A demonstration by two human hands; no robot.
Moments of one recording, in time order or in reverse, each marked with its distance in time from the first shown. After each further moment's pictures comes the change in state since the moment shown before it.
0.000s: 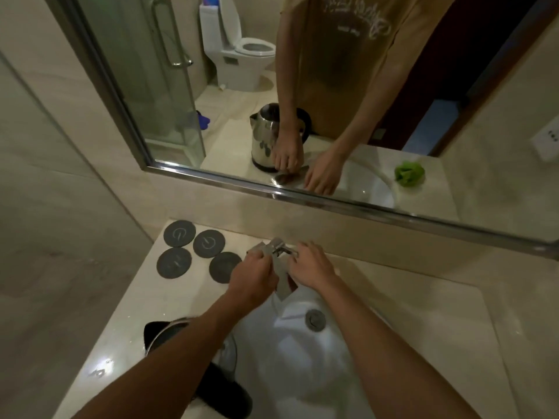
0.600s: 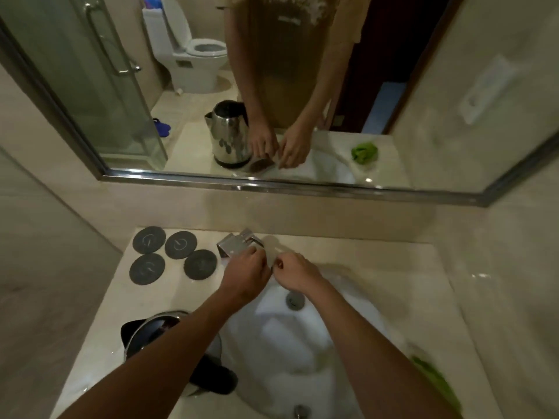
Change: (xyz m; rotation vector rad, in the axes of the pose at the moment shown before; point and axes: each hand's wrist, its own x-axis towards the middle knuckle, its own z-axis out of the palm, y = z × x) left_hand -0.014 0.036 0.015 0.018 0.027 0.227; right_hand -0.065 0.027 0.000 0.154 -0.109 0.083
